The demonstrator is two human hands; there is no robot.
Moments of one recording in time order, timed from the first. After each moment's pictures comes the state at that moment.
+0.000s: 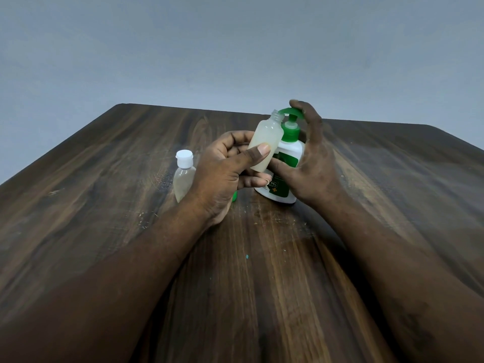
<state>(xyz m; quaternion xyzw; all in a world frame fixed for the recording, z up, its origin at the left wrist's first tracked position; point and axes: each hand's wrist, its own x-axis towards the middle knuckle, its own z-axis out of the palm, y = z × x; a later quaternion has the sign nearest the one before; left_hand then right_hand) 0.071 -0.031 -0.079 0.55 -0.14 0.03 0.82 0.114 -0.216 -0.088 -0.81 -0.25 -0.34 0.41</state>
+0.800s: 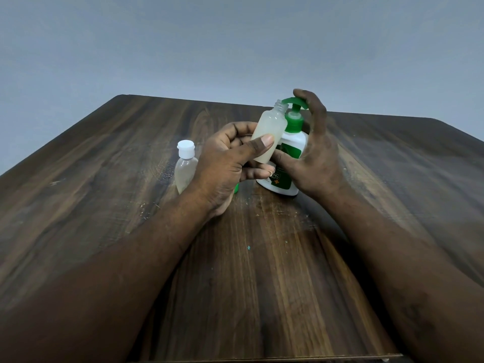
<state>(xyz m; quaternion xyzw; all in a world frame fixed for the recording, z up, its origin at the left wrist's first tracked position) 0.072 -0.031 -0.080 0.56 -0.14 0.03 0.82 0.112 -0.213 -0.086 -0.81 -0.25 -0.34 0.41</state>
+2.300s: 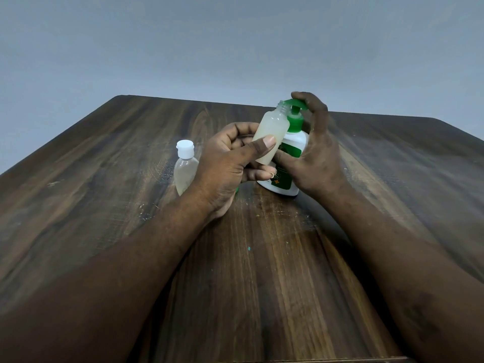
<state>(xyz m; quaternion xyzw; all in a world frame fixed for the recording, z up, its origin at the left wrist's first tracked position) 0.071 -0.033 -0.082 0.56 -0.15 0.03 0.81 0.116 -0.216 -0.090 -0.81 -0.24 -0.34 0.42</state>
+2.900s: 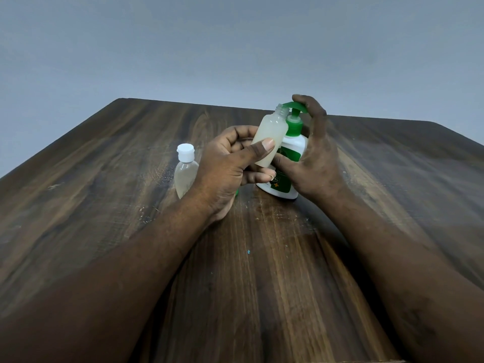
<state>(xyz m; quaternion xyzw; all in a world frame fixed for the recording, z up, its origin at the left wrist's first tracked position) 0.072 -0.033 -0.082 0.55 -0.14 0.03 0.82 0.115 -0.216 -0.090 -0.81 -0.25 -0.34 0.42</state>
